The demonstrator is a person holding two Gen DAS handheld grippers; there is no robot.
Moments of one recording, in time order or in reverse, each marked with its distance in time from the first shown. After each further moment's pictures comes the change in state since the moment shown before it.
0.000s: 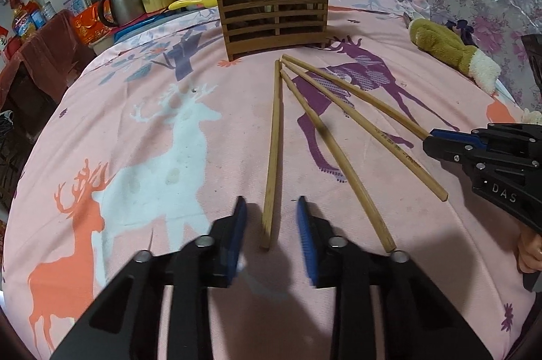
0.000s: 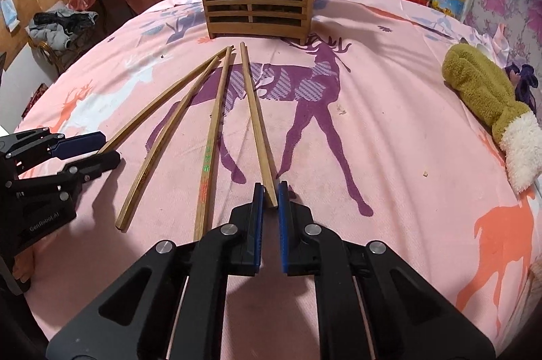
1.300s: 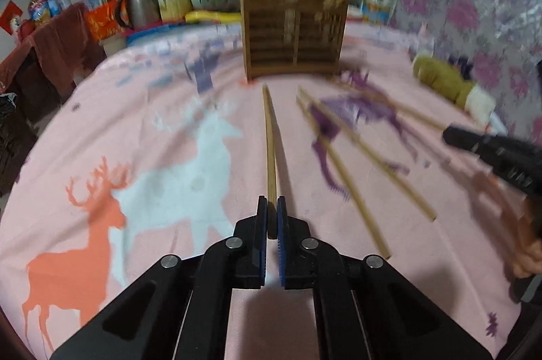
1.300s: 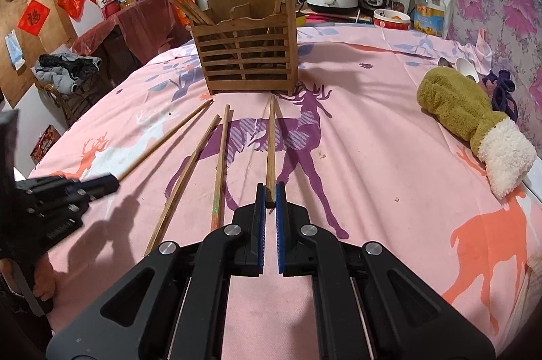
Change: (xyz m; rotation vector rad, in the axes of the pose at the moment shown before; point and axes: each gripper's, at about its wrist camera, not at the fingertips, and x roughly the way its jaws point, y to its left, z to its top) left arm -0.029 0.020 -0.001 -0.093 -0.123 -0.023; right arm -0.039 -0.015 0.006 0.091 -0.180 0.038
